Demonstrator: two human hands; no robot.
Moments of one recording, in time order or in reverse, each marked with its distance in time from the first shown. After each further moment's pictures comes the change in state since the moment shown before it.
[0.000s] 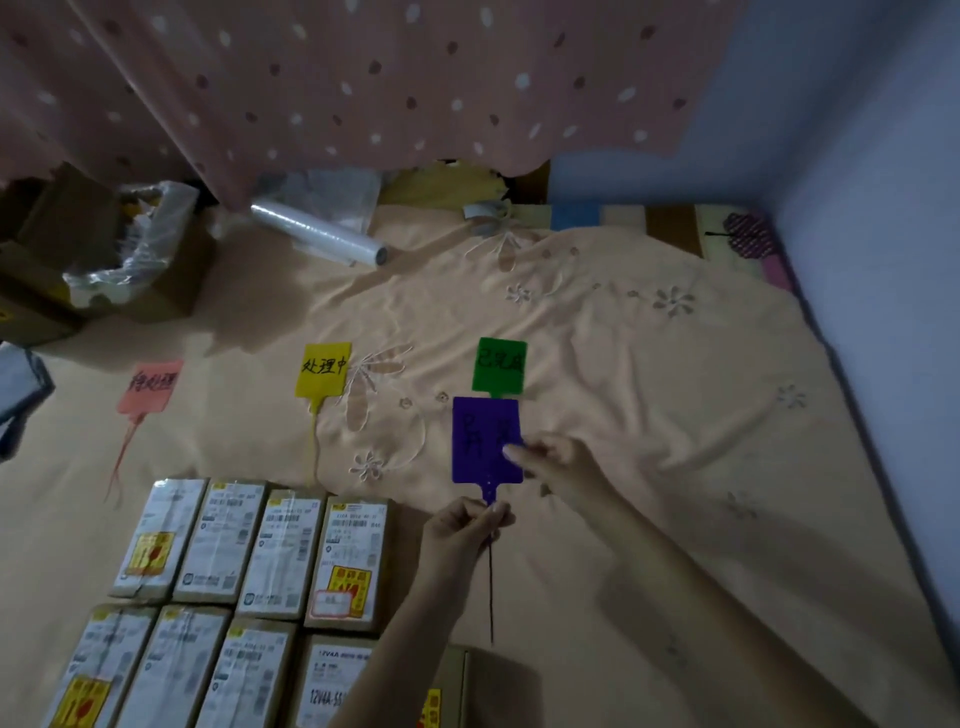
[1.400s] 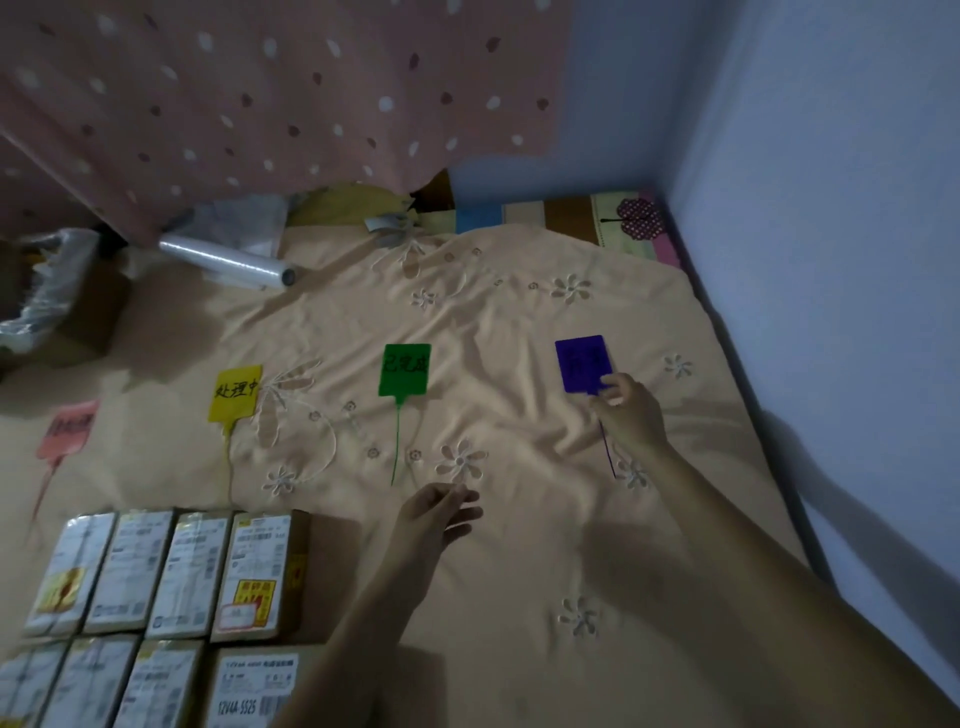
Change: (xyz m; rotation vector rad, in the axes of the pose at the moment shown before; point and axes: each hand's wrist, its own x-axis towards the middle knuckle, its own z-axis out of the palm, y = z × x) left_hand -0.001 -0.025 0.101 0.157 -0.007 -0.038; right_hand 0.017 0.064 -0.211 -0.302 0.487 0.036
